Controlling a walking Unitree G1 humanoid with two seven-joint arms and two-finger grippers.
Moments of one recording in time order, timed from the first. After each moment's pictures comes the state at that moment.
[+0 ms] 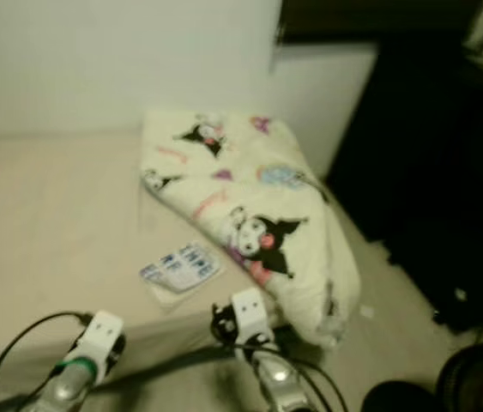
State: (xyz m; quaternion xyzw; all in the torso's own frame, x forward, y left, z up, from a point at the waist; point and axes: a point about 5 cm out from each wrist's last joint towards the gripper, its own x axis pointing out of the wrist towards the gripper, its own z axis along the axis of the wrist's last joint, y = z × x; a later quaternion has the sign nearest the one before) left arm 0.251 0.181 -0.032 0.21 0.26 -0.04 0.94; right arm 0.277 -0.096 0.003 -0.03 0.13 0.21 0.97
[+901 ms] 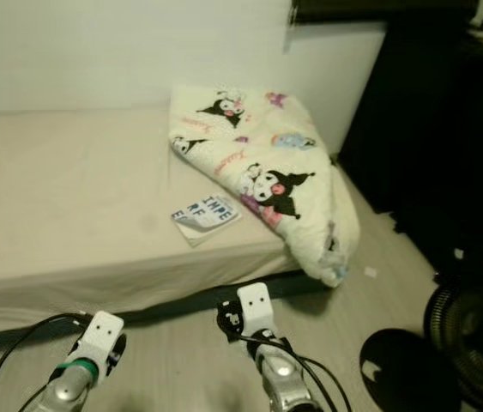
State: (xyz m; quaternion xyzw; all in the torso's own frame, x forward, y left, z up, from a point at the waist) left arm 0.256 0.178 -0.028 0.20 0.25 -0.04 0.95; right arm 0.281 -0.109 0.003 -0.01 0.14 0.18 0.97
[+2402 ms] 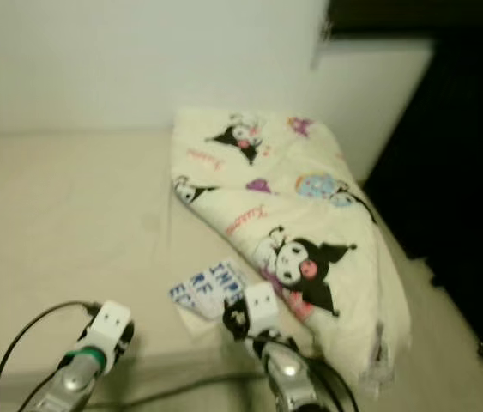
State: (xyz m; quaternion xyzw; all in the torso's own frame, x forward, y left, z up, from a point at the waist) left arm 0.261 0.178 -0.023 0.22 0.23 -0.04 0.95; right arm 0.285 -0.105 0.008 -0.01 0.13 0.18 0.97
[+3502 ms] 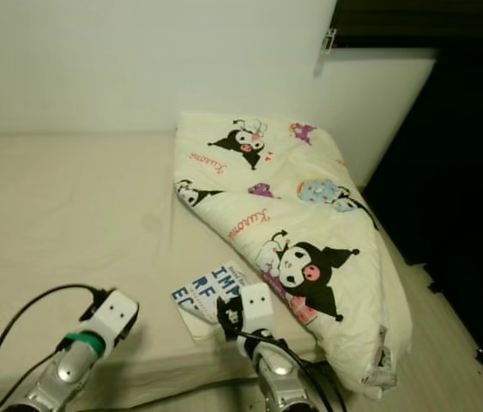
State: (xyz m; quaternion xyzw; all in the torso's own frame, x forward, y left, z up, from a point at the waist) left arm 0.284 0.165 0.013 0.29 0.09 -0.11 0.95; right arm 0.281 -0.107 0.001 0.02 0.15 0.16 0.97
